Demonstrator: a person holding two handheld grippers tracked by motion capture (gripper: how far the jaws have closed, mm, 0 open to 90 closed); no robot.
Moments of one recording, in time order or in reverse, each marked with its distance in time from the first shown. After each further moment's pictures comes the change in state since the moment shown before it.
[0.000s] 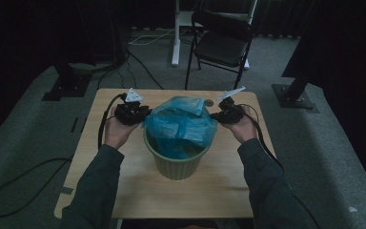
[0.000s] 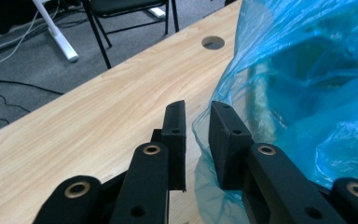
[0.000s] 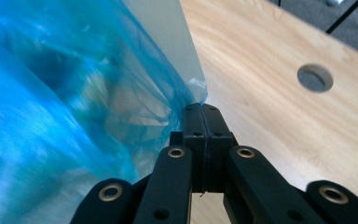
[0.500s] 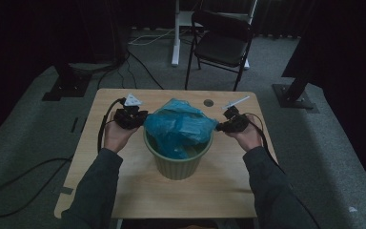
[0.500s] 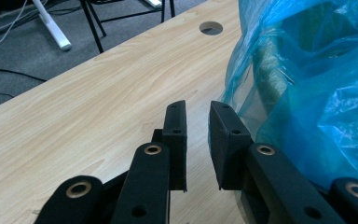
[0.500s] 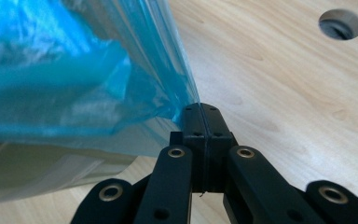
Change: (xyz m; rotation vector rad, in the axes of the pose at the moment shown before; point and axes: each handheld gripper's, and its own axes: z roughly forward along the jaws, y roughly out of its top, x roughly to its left) left arm 0.001 -0.013 0.005 0.023 -0.019 -0.019; right arm -0.005 -0.033 0.003 0.066 0.053 0.066
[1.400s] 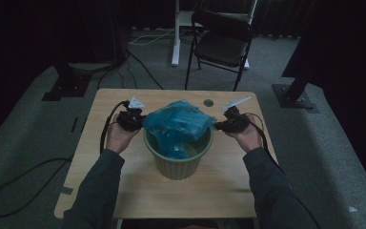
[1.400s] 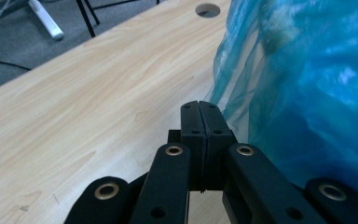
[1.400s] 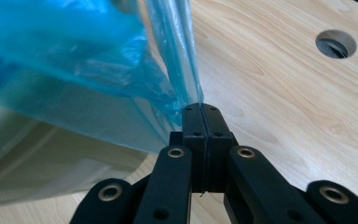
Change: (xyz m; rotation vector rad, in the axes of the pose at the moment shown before) left arm 0.000 -0.009 0.014 0.056 -0.007 0.004; right arm 0.009 0.003 -0.006 -0.051 -0.004 -0.041
